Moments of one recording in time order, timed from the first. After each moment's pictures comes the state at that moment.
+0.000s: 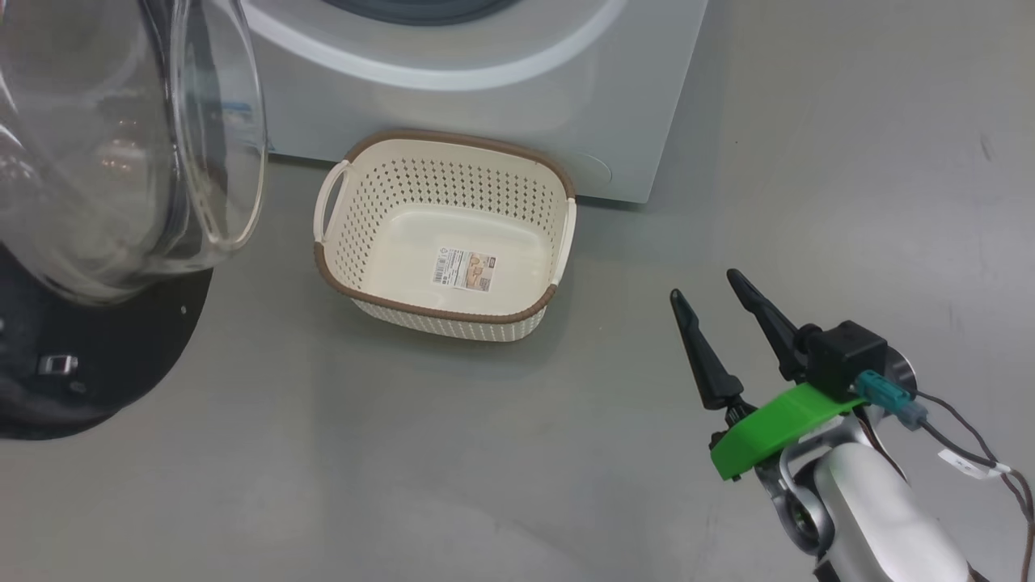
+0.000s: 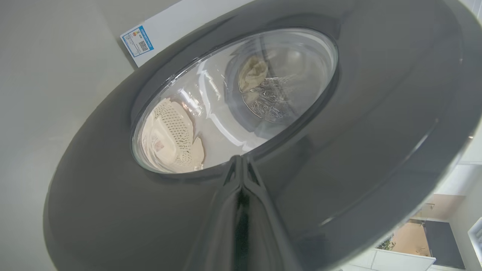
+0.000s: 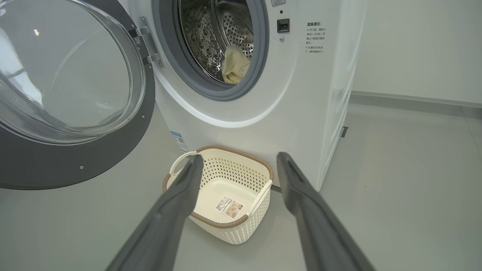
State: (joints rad) left arm -0.60 0.59 0.46 0.49 -1.48 -0.05 1.06; right arm -0.25 -0.08 0.30 0.28 0.22 0.13 -0.25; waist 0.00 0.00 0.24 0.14
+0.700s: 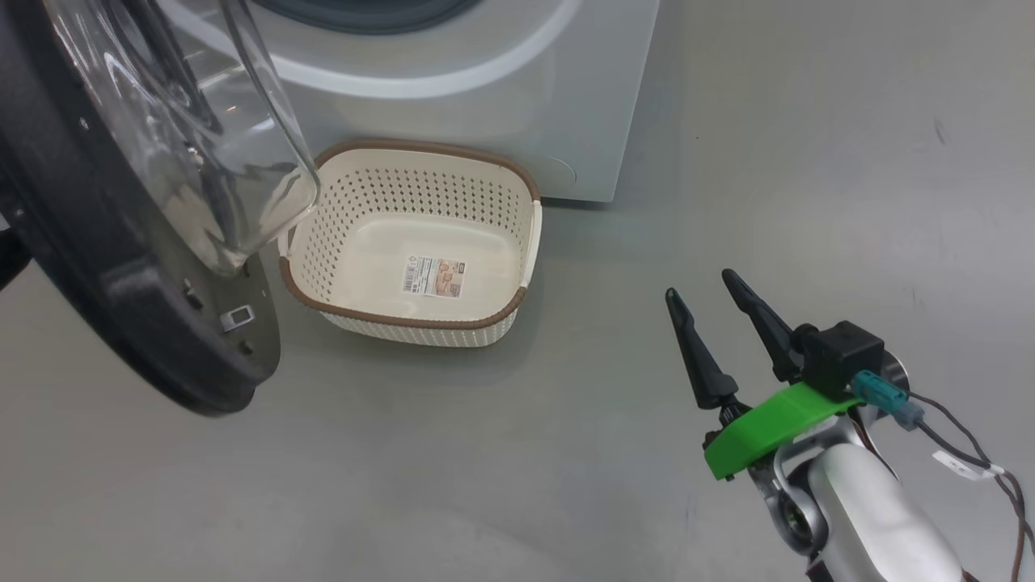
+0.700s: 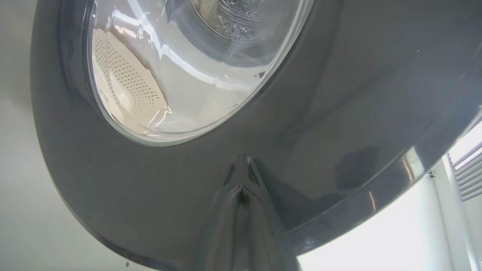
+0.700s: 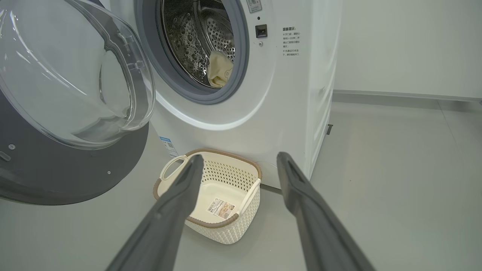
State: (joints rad) left arm -0.51 0.44 0.37 0.15 -1.52 0.03 1.12; right arm -0.25 -0.06 0.30 0.28 0.23 0.13 -0.25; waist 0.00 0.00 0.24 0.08
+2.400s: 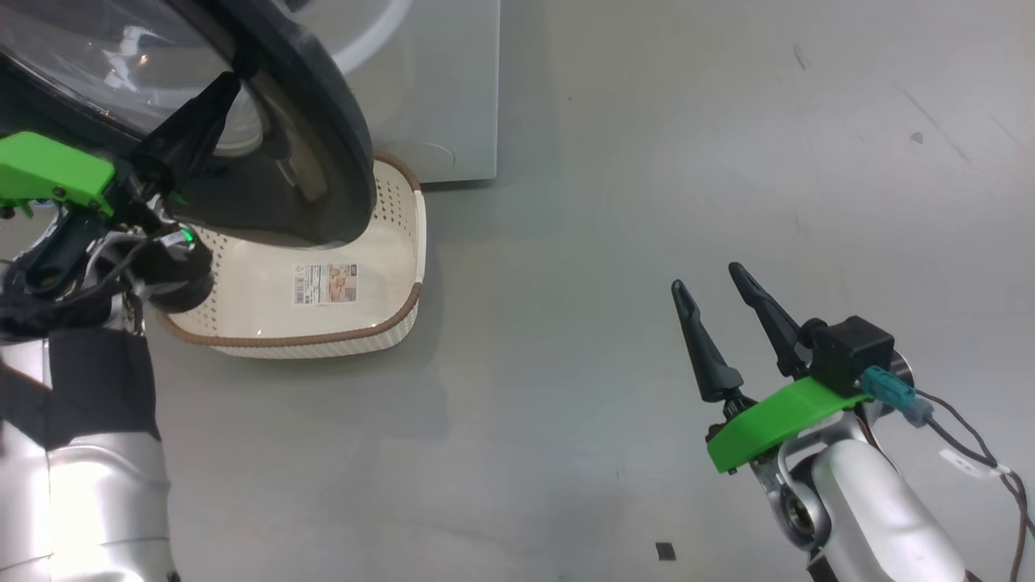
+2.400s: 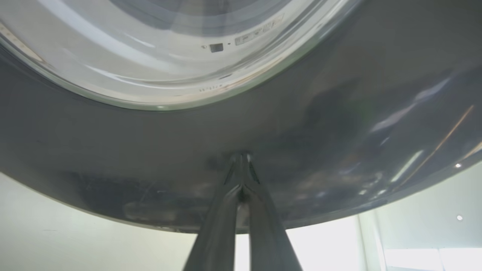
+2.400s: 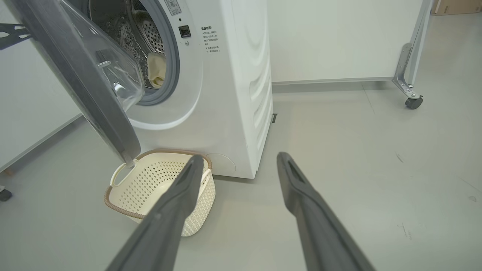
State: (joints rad) left arm -0.80 0.05 0.23 0.50 -1.43 -0.12 0.67; right arm -0.25 -0.06 0.28 0.27 0.25 0.13 -0.25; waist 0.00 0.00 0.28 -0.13
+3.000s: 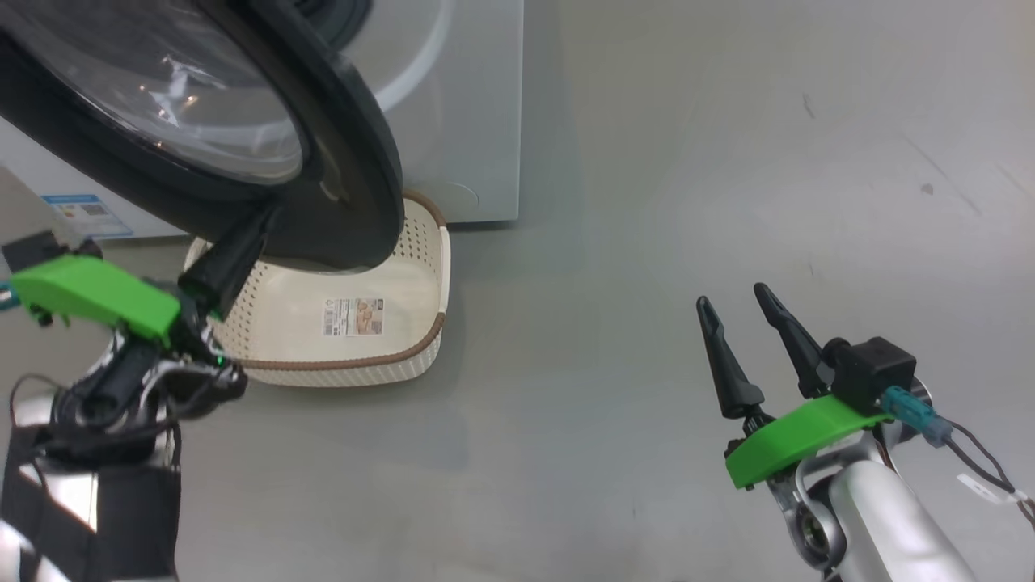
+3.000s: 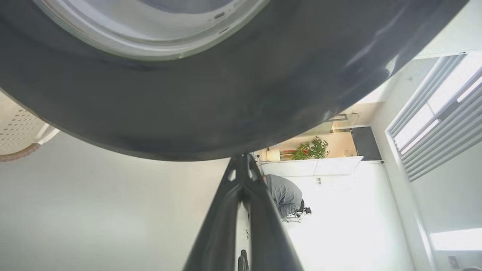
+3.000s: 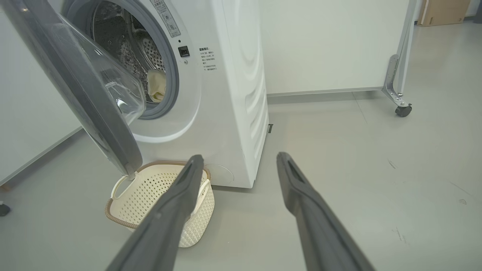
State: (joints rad) left arm -0.53 0.08 0.12 0.25 -1.41 -0.12 0.61; right arm -0.20 -0.06 0.23 0.27 0.26 0.13 -0.25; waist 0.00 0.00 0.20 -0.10
